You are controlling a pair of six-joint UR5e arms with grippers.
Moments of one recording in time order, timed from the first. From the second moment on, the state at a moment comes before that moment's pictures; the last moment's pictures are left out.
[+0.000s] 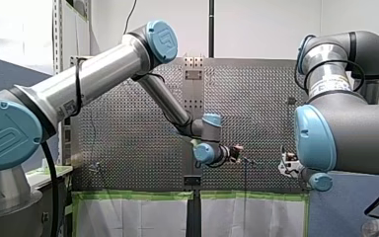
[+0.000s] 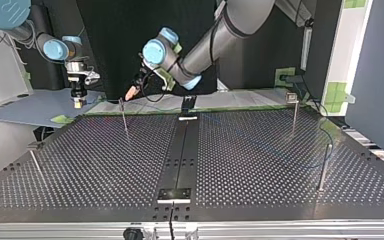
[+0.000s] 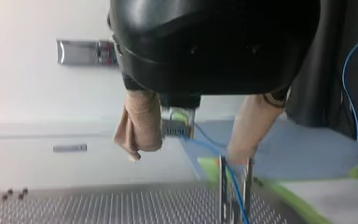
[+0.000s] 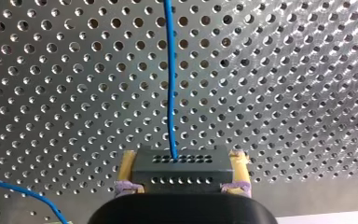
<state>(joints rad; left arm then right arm) -0.78 -2.52 -1.32 -2.58 -1.64 -1.42 1.52 -0.59 1.70 -1.21 1.17 1.64</state>
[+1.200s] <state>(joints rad) -0.80 -2.52 -1.32 -2.57 -1.62 -1.45 1.52 -0.59 1.70 -1.21 1.17 1.64</state>
